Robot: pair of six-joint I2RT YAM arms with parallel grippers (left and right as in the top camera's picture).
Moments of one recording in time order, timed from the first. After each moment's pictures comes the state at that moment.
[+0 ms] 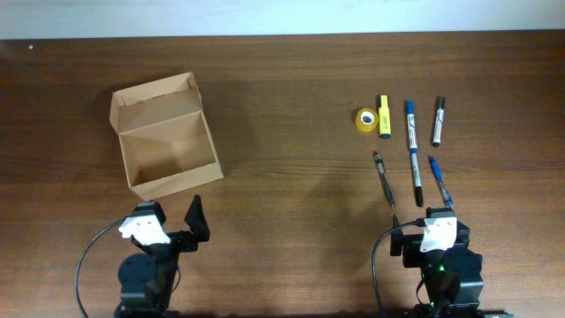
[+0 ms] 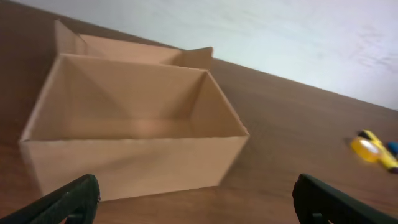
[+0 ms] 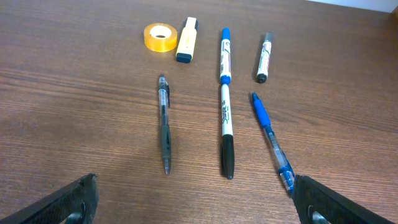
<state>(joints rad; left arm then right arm) -0.03 0.20 0.10 -0.13 0.04 -0.31 0.03 0.05 0.16 -0.58 0.06 -0.10</state>
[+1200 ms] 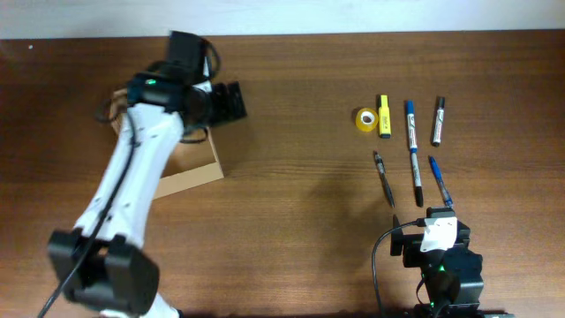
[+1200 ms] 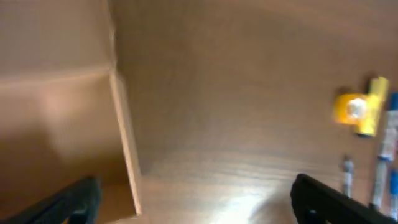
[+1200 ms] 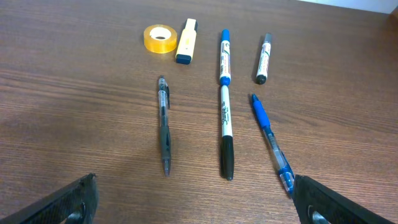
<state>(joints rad) -0.22 1.78 1.68 -1.05 0.06 -0.50 0.03 0.05 0.16 -0.58 0.06 -0.10</state>
